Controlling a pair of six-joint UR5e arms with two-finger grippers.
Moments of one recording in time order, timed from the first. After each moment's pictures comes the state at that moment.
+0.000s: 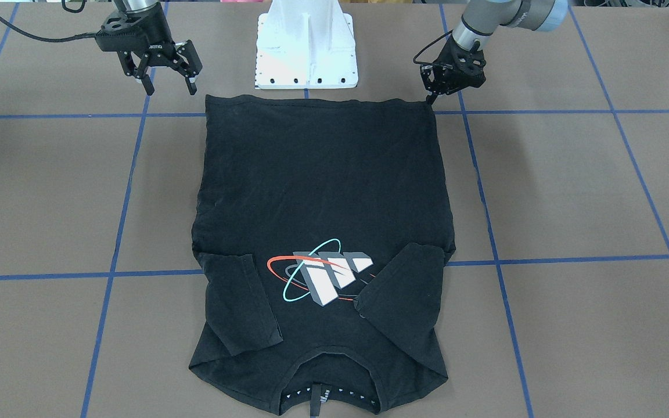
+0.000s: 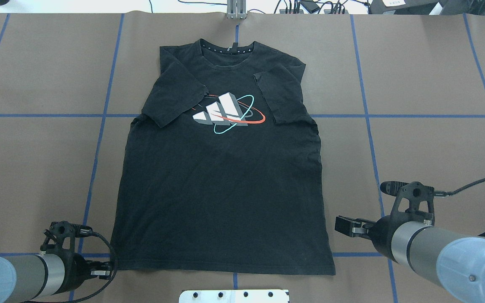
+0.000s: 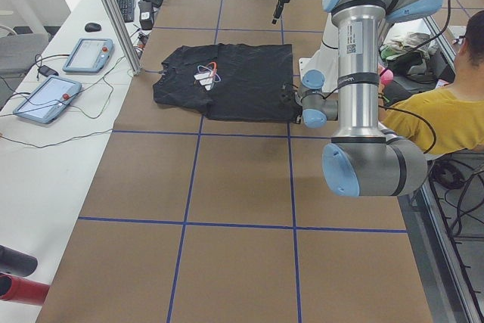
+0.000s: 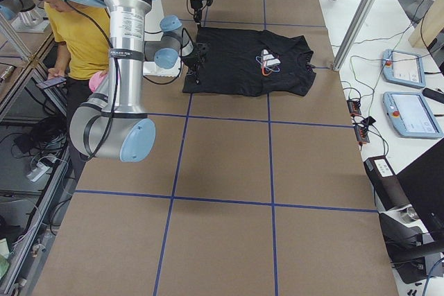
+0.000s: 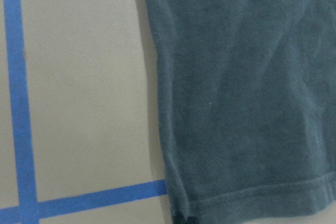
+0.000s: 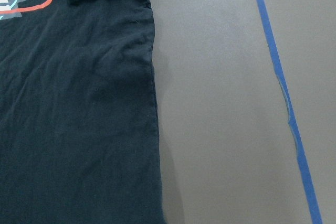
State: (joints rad) left arm -0.10 -1.40 -2.06 -2.29 -1.57 -1.39; right arm 0.16 -1.67 2.36 -1.39 1.36 1.59
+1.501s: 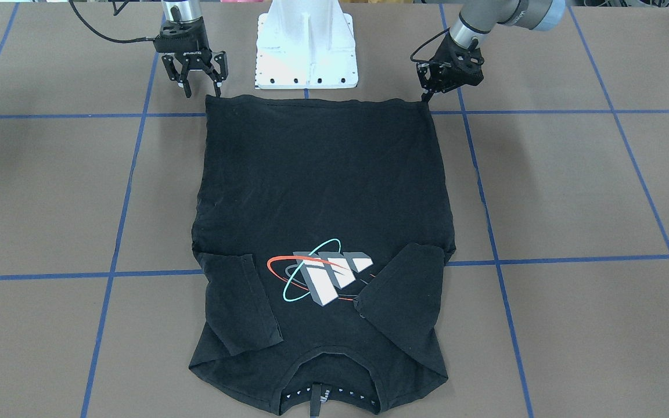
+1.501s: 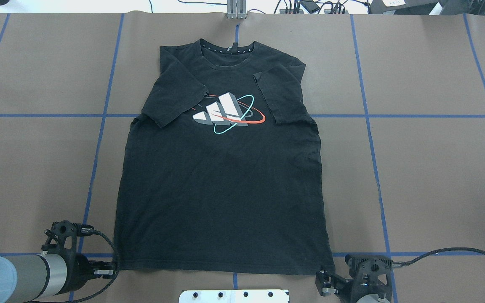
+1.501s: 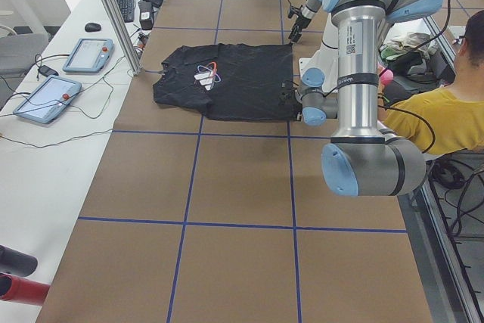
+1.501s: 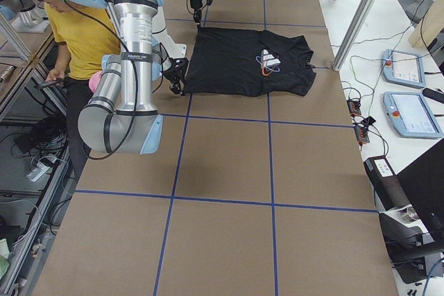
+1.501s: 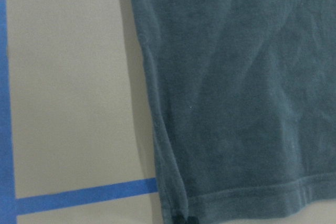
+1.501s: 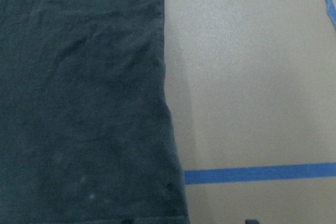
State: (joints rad) left arm -0.10 -1.41 -2.06 -2.30 -1.57 -1.42; right arm -0.17 -1.61 2.16 -1.38 1.04 1.78
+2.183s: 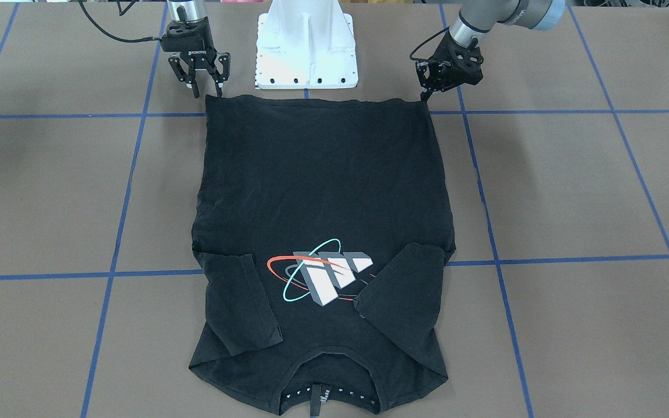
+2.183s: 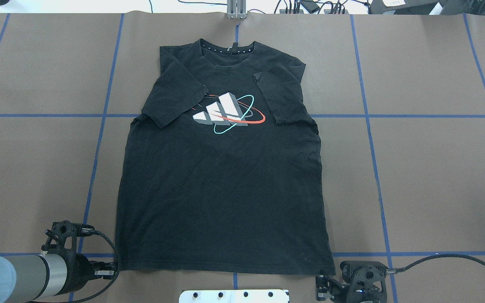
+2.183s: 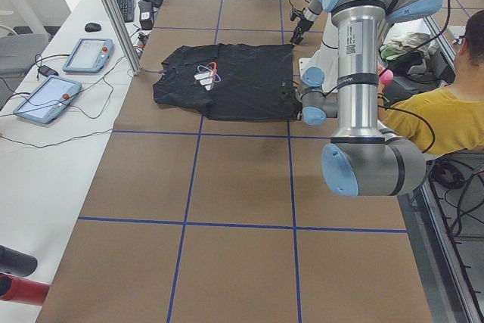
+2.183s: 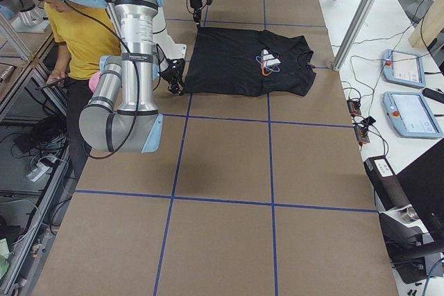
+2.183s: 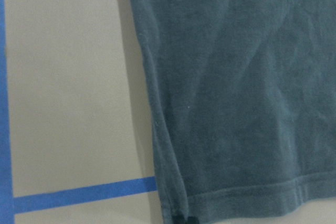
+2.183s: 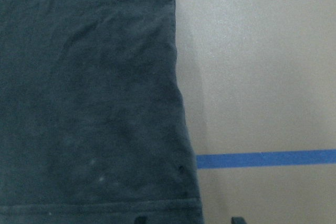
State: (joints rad) left arm -0.10 -1.41 -2.07 -2.30 -1.58 -1.43; right arm -0.20 -1.59 2.13 -1.38 1.01 1.78
